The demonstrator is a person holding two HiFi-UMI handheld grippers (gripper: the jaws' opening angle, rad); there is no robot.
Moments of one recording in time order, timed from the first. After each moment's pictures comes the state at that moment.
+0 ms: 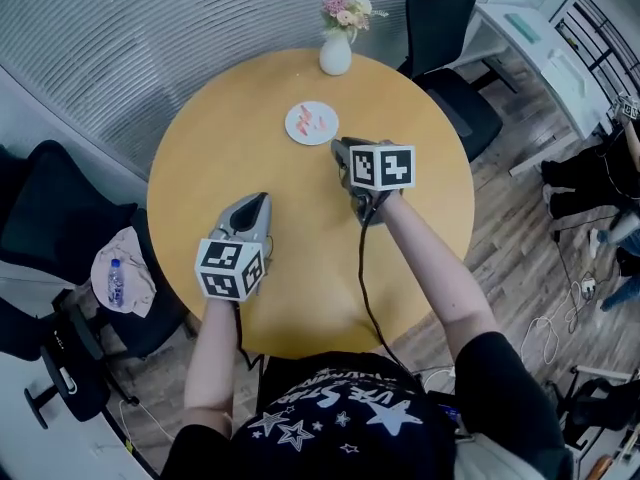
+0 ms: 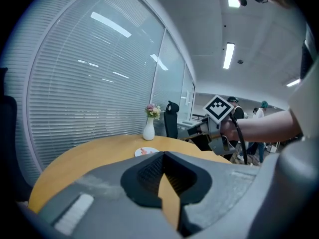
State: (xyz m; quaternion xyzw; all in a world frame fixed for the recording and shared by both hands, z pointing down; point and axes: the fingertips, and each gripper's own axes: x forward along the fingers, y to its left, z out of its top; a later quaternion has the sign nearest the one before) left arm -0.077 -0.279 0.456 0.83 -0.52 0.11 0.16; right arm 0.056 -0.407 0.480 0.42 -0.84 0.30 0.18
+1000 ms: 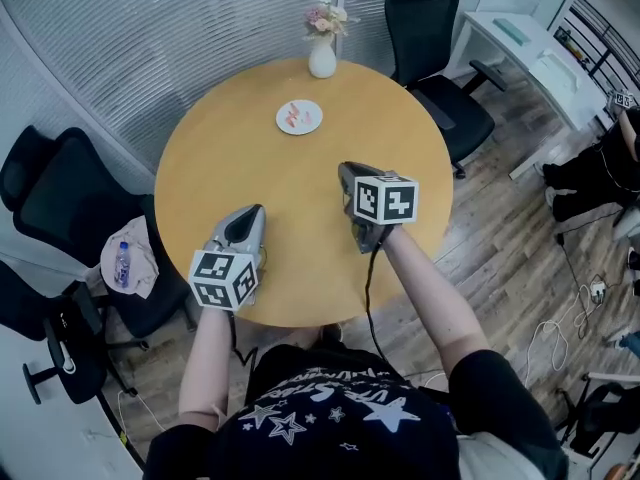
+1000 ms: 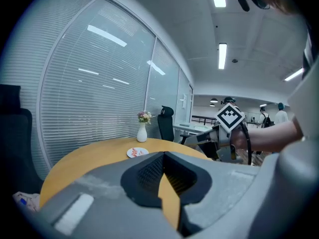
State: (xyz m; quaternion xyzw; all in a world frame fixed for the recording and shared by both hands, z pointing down) left arm -0.021 -0.156 0.410 0.83 -0.54 0.10 0.14; right arm 0.133 -0.268 0.444 0.43 -0.85 0.28 0.11
